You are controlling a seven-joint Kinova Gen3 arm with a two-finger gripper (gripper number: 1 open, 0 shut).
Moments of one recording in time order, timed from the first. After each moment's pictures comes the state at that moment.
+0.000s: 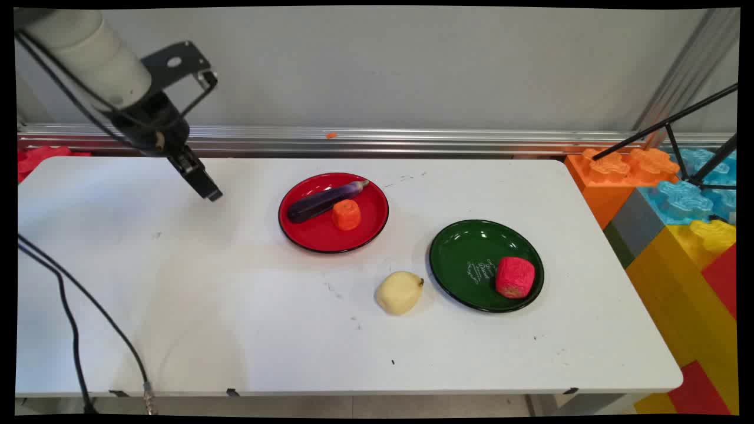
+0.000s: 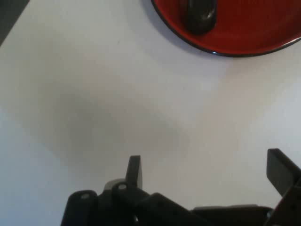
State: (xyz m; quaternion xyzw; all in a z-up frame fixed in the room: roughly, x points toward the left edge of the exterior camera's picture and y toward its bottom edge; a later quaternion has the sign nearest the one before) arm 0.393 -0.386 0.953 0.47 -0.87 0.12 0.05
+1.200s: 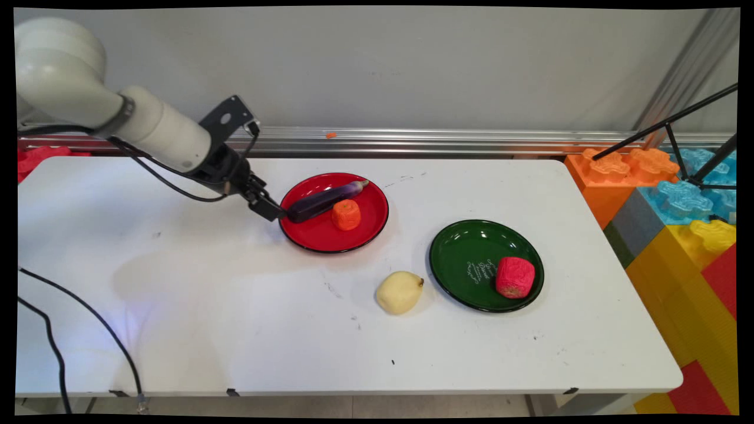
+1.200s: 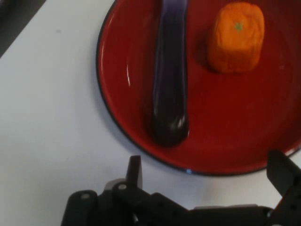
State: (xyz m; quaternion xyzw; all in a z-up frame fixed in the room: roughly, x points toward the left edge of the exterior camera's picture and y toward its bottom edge) arm 0.383 -0.415 0.836 0.43 -0.87 0.15 0.20
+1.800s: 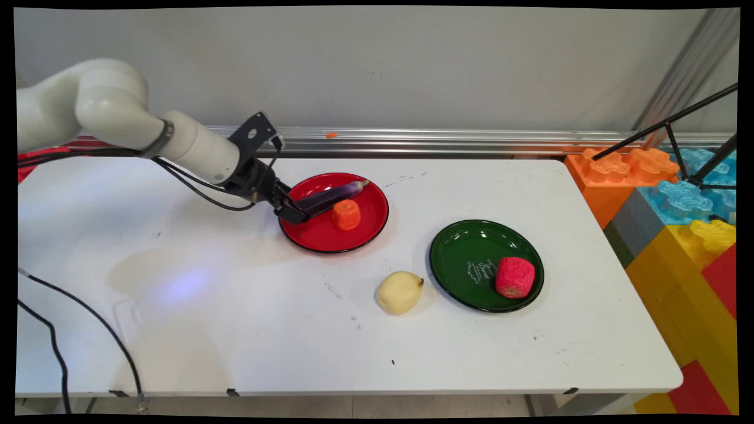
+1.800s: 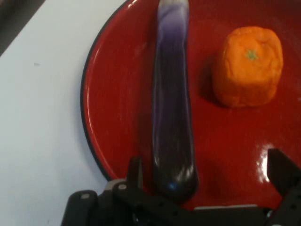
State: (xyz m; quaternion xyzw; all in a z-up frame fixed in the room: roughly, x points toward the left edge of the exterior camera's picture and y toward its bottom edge) arm 0.378 -0.449 0.786 0.41 -0.87 0.15 0.23
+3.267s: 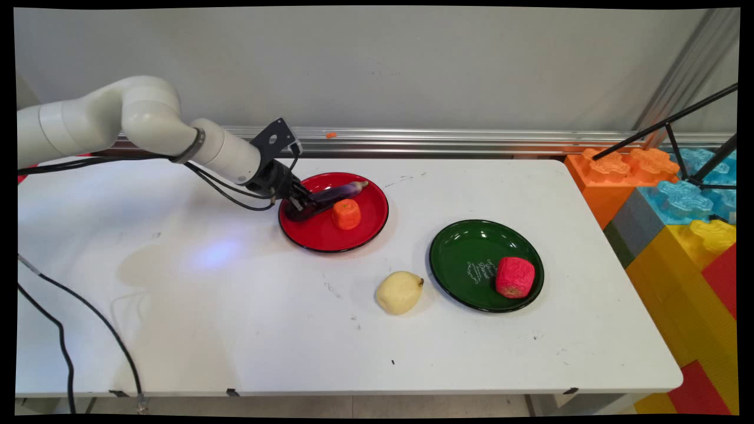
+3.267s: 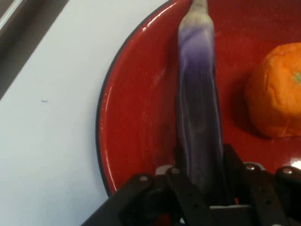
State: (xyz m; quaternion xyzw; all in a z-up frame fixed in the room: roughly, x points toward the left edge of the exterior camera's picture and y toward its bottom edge) arm 0.374 -0.489 0.752 0.37 -0.88 0.17 0.24
